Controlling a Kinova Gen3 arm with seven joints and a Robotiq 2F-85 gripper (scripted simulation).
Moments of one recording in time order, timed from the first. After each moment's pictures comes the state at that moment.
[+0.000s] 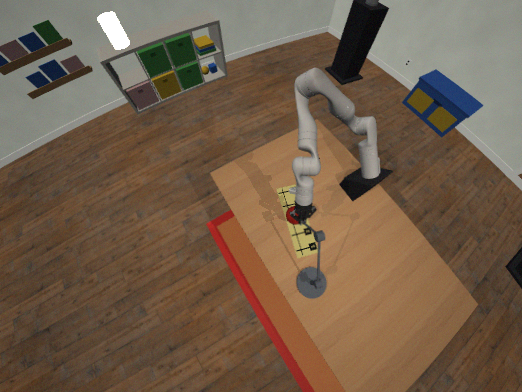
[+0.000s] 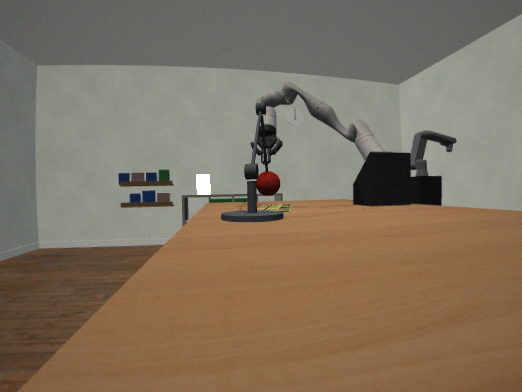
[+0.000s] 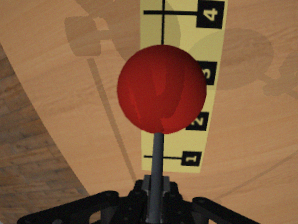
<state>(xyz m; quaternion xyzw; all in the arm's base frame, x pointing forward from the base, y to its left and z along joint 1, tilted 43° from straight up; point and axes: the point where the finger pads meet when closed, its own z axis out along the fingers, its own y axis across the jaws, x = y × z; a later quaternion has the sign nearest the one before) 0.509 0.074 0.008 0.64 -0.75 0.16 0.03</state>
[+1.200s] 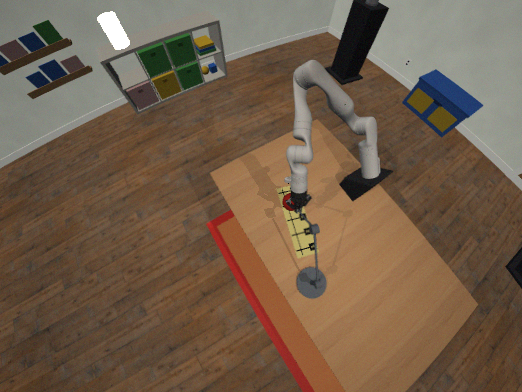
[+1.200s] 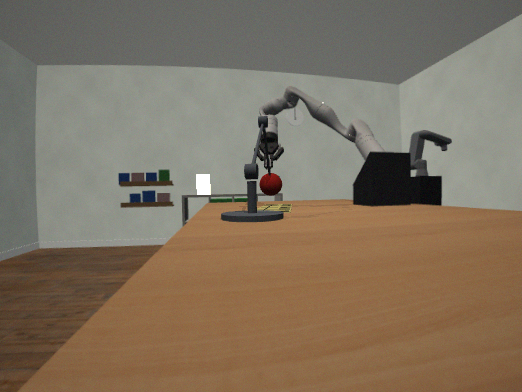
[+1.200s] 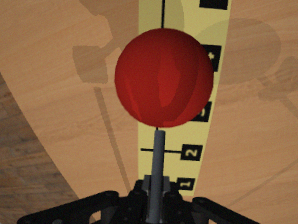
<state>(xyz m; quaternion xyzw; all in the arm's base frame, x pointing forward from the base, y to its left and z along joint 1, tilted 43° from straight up) 0.493 0.019 0.039 0.65 -0.75 0.16 0.04</state>
